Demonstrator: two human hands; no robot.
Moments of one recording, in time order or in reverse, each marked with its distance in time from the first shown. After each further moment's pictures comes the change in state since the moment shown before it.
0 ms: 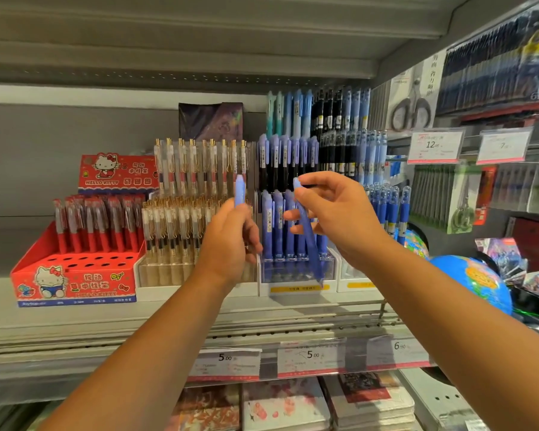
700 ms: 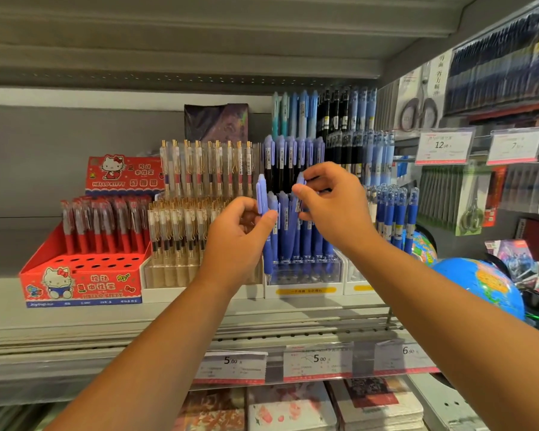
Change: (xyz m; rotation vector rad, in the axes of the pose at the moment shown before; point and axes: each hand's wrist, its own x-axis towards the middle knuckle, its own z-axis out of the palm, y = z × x) left_hand 0.002 -0.001 0.001 0.269 0.058 0.165; right_hand 0.022 0.013 0.008 -0.371 0.162 -0.202
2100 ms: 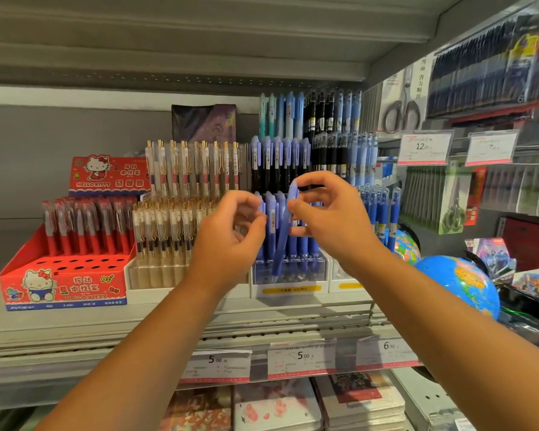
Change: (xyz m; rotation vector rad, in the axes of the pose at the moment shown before) left_hand -0.008 0.004 0.001 0.061 -0.059 0.220; right_hand -0.026 -0.016 -0.021 0.204 -0.108 0.122
